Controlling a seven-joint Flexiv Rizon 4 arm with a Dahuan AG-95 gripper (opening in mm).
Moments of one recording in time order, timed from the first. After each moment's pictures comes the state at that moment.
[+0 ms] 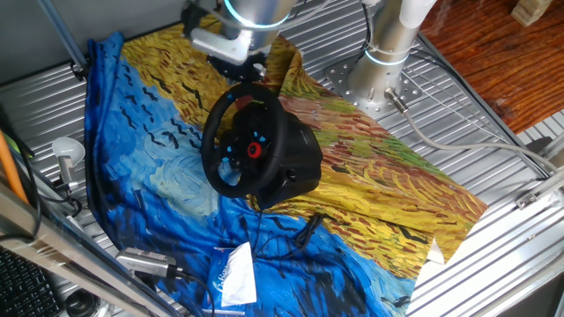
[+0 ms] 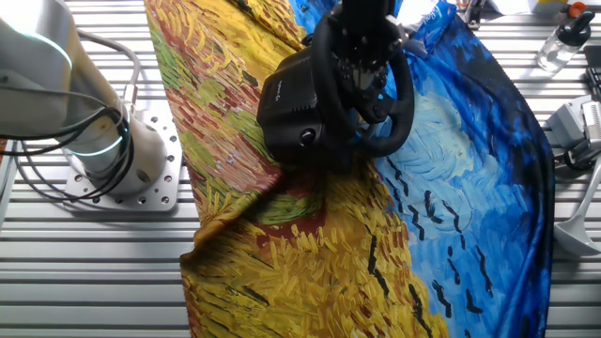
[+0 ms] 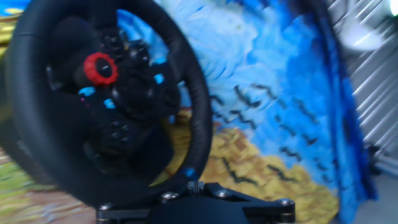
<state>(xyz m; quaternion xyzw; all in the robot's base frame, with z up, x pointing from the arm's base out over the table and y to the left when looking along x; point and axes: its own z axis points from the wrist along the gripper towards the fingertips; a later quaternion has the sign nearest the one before) 0.455 0.003 0.280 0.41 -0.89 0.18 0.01</state>
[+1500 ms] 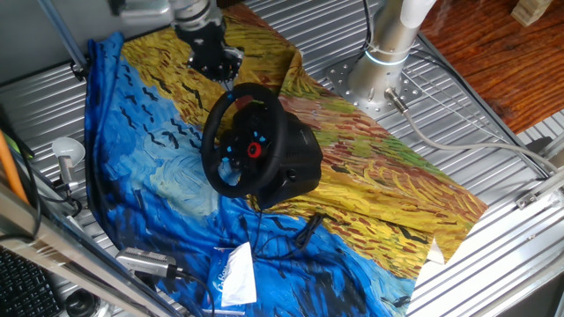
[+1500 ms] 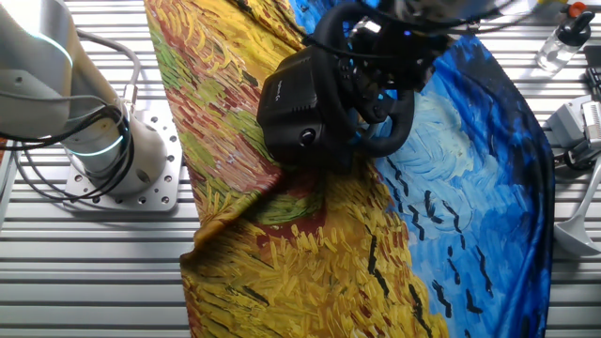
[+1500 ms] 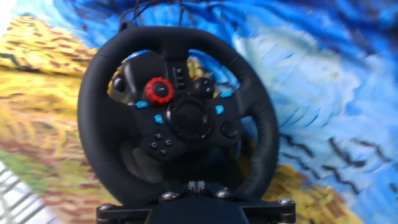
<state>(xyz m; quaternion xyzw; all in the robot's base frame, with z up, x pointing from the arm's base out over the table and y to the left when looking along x) 0.464 0.009 0.273 0.45 -0.88 -0.12 0.07</state>
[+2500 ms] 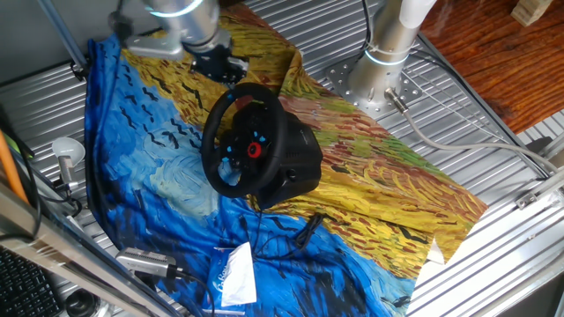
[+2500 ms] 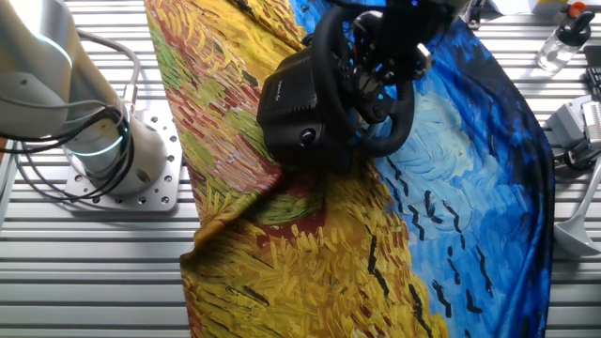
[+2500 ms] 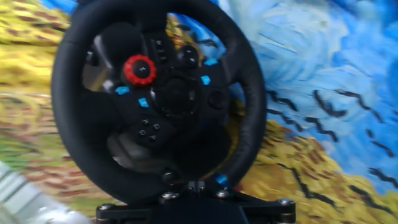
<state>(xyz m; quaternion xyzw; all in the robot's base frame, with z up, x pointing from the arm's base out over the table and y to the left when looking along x) 0.457 0.003 0.270 0.43 -0.90 0.01 0.11</state>
